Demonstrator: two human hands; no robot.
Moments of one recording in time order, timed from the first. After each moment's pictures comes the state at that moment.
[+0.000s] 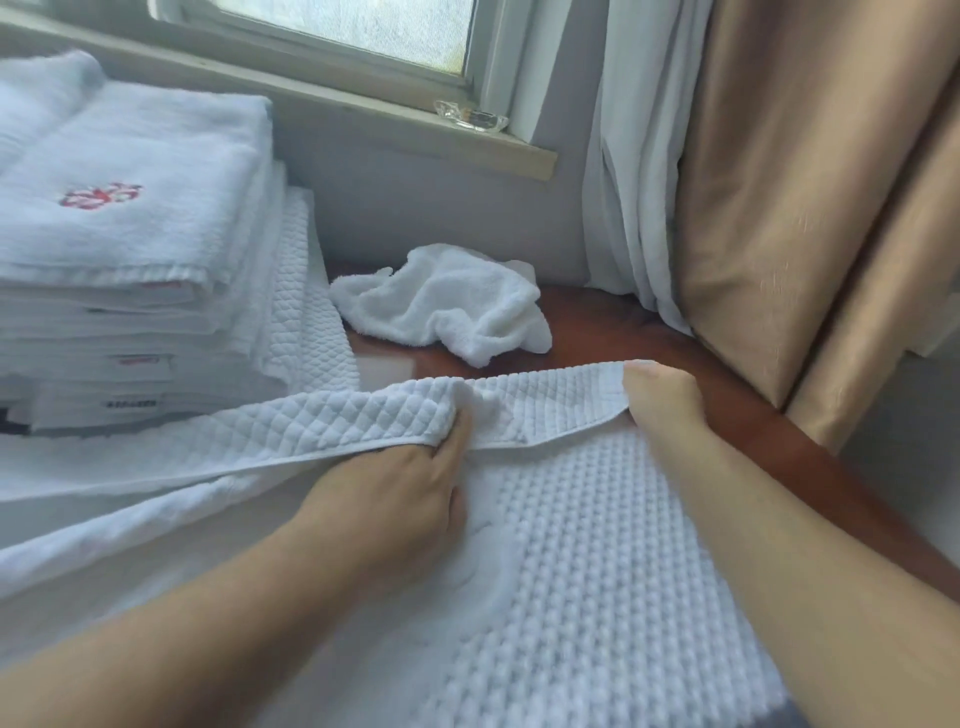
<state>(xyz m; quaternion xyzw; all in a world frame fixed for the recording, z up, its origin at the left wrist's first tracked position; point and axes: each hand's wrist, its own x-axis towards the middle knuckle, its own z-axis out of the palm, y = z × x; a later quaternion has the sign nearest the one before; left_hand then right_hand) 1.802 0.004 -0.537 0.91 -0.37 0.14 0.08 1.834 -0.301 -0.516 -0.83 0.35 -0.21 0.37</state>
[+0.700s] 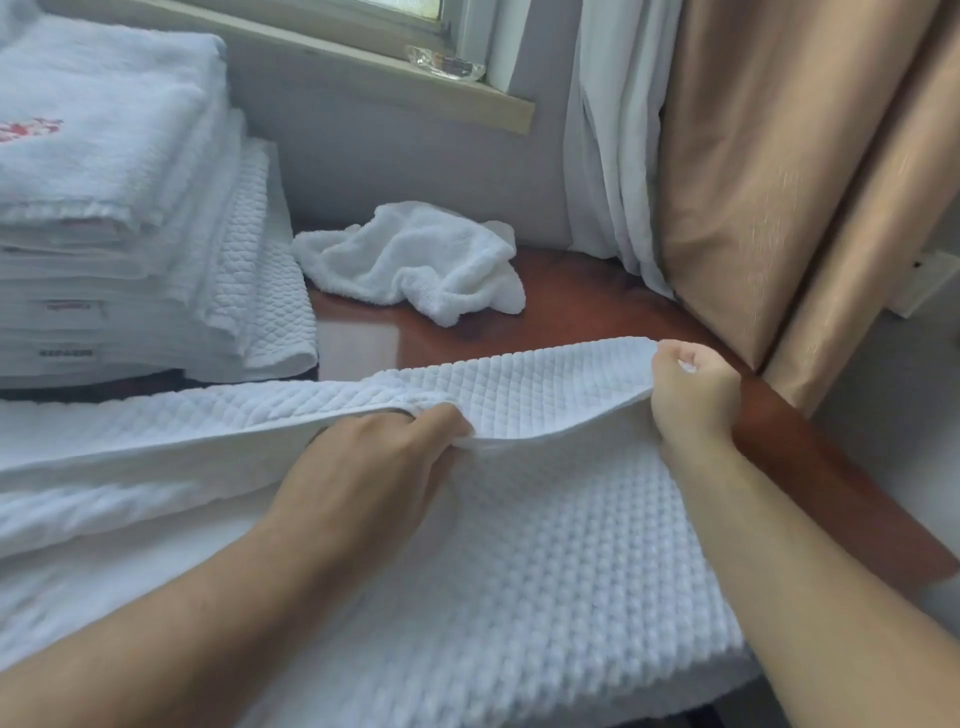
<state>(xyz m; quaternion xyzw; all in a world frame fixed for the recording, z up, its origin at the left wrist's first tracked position) 1.772 -0.015 -0.535 0.86 -0.37 0.21 0.27 1.789 -0.337 -0.542 -0.76 0.32 -0.38 0.41</state>
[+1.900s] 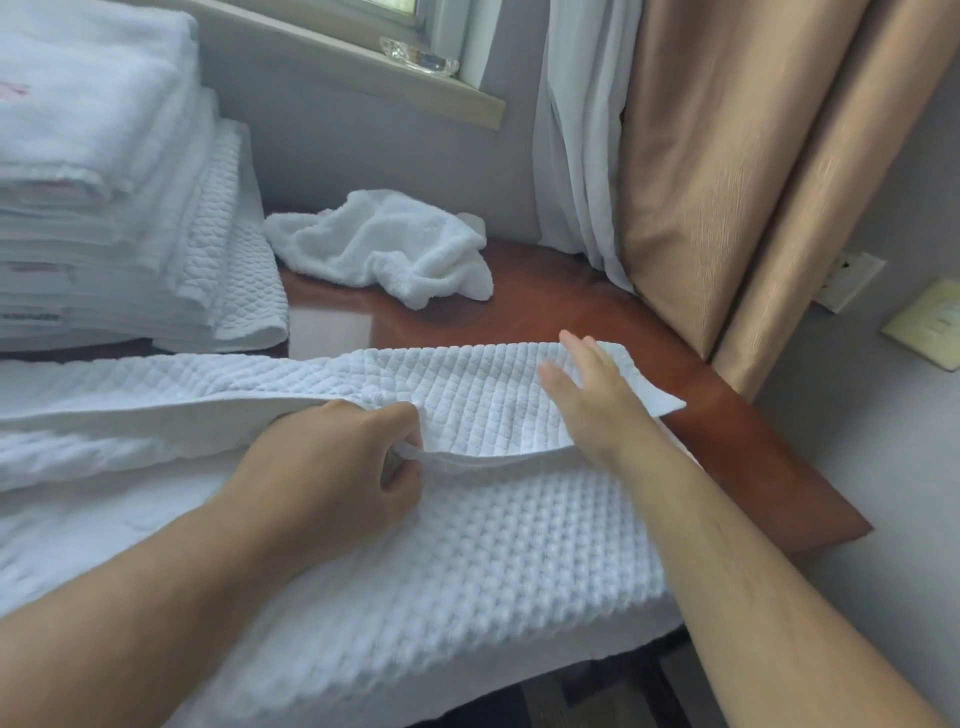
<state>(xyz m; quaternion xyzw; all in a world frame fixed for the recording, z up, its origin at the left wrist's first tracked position) 1.758 -0.005 -0.545 0.90 -0.34 0.13 0.23 1.736 -0.277 -0.523 -0.95 0.17 -0.09 0.25</state>
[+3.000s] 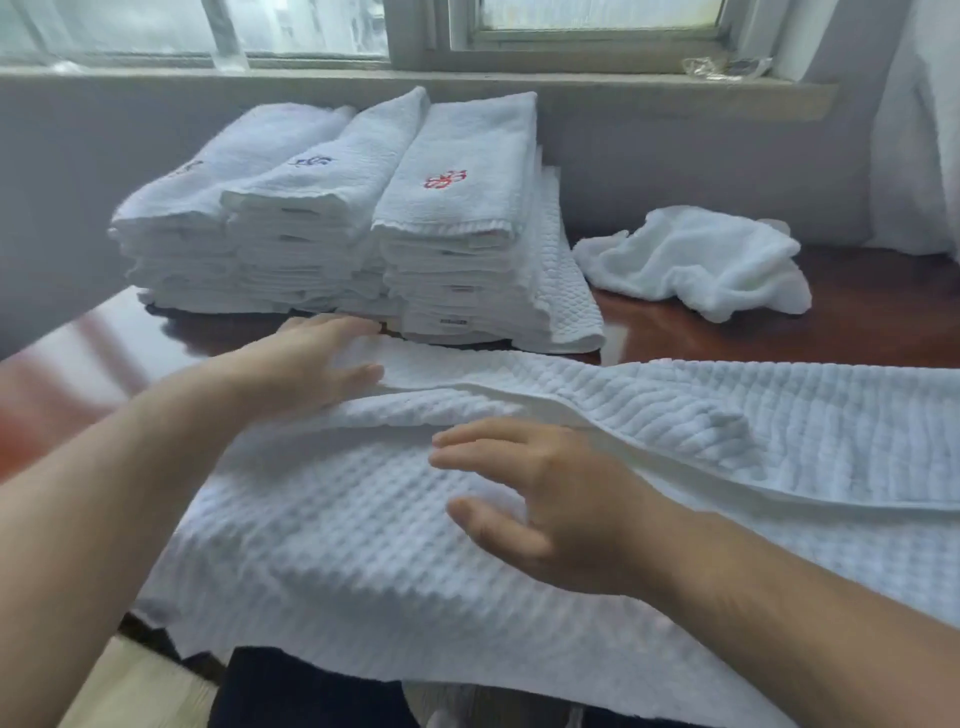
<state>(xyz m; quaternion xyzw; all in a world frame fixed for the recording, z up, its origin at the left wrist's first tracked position) 1.816 0.269 -0.509 0.99 -0.07 -0.03 0.13 1.718 -0.018 -0.522 -0.87 -0.41 -0.05 0.27</state>
